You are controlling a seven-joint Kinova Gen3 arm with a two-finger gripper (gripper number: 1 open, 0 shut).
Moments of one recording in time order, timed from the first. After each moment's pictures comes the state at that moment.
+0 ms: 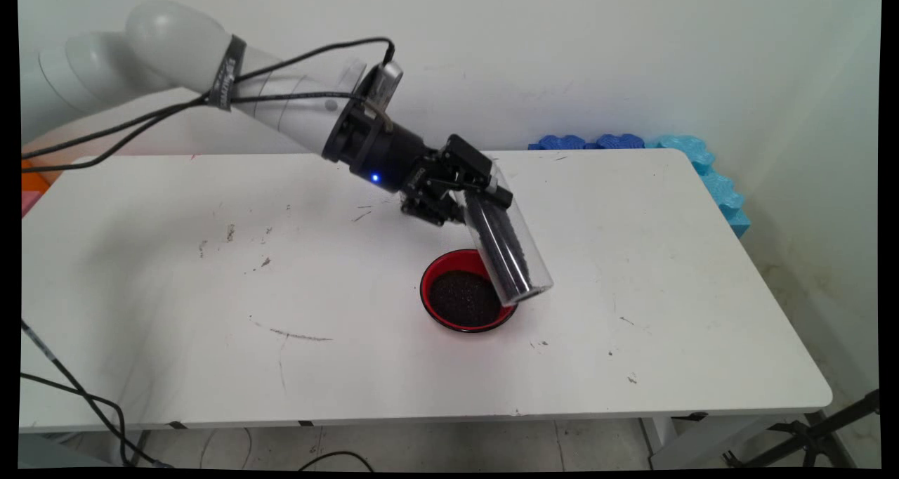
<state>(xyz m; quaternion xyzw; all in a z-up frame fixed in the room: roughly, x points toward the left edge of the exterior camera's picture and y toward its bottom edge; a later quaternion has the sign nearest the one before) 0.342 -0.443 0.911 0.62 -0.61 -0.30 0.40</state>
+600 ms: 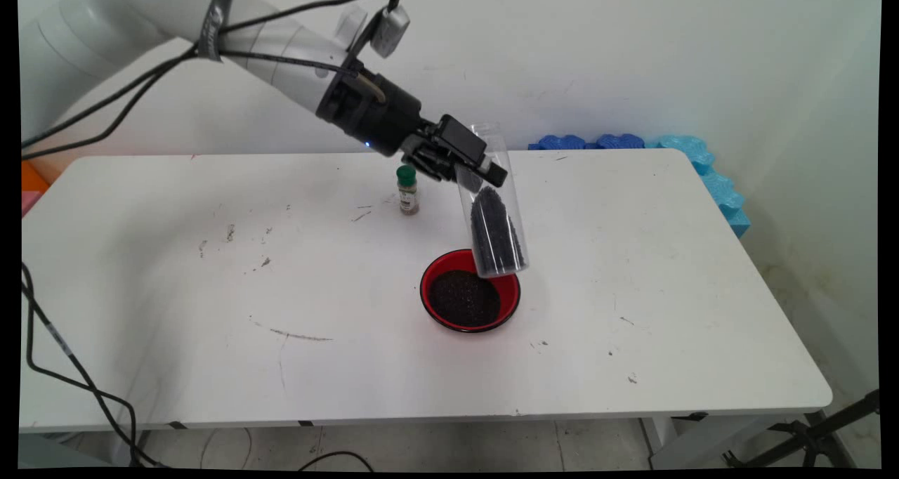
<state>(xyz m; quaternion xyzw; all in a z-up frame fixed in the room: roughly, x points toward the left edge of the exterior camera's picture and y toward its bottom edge) 0.345 -0.460 0.956 0.49 -0.73 -0.20 0.42</state>
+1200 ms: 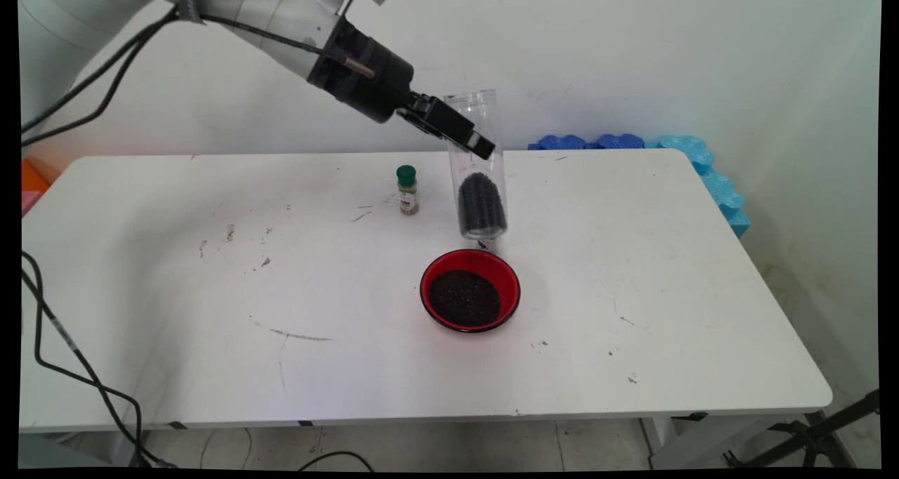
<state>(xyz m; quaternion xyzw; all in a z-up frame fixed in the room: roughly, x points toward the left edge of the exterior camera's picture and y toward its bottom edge) 0.353 -0.467 0.991 0.40 -0.80 -0.07 0.44</state>
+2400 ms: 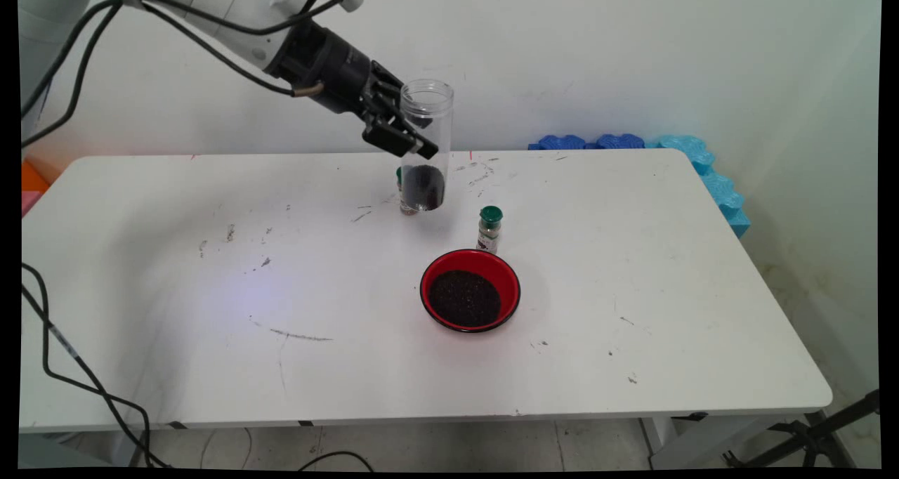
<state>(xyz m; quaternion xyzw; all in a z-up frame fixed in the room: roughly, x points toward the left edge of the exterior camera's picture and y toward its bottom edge) 0.387 -0.447 1.004 0.22 -0.90 0.12 0.37</state>
